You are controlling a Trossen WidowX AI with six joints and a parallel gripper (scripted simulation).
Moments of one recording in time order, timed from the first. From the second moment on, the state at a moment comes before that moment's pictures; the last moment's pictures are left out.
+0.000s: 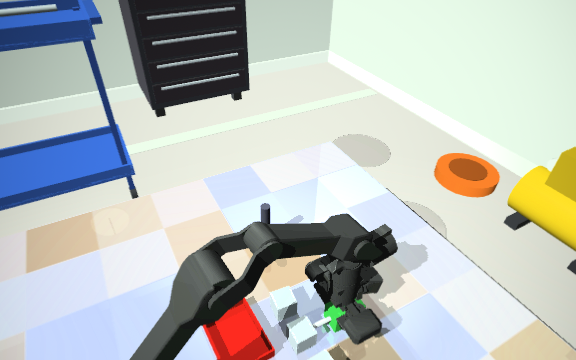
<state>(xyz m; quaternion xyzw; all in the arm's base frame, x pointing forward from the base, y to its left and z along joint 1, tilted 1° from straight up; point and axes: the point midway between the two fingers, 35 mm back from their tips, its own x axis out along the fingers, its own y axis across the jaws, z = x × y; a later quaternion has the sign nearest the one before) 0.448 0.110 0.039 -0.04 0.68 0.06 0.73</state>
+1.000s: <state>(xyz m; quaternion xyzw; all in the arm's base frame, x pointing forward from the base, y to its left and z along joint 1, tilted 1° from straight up) 0.448 0.110 0.038 -0.04 0.68 0.06 0.73</state>
